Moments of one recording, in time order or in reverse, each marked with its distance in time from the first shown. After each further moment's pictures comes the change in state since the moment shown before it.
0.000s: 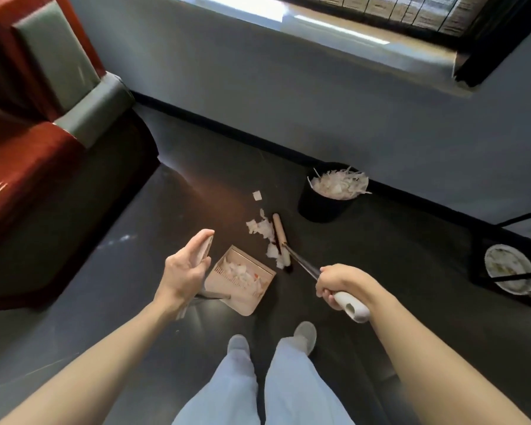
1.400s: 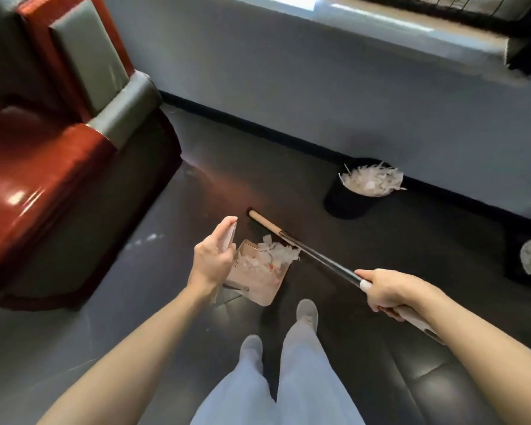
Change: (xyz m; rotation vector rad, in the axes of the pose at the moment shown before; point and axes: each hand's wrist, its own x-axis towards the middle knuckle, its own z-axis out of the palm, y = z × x) left_hand 0.045 -0.009 -0.059 0.144 0.051 -0.024; right_hand -0.029 -0.033 0.036 -0.604 0.096 -0.114
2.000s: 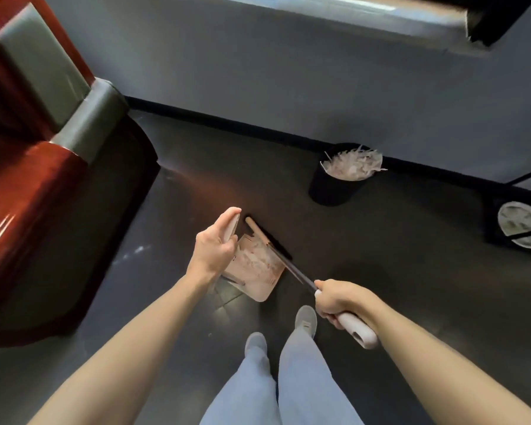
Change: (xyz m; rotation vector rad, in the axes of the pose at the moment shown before) left_hand 0.030 0.018 0.006 0.135 -0.156 0.137; right_hand 0.009 -0.052 0.059 0.137 -0.101 0.003
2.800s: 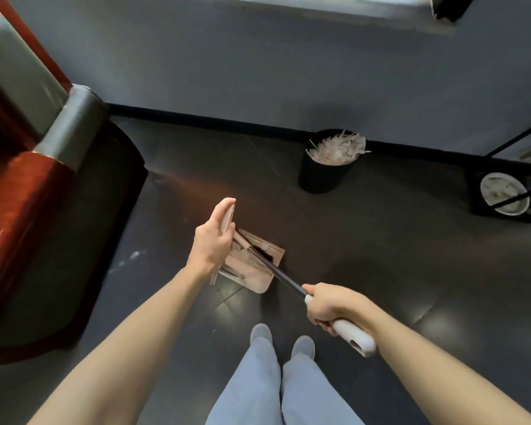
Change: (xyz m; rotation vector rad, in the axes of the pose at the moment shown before) left_hand -0.017 0.003 0.003 0.098 -0.055 0.014; right_hand -0.034 0.004 0.048 0.122 -0.061 -0.036
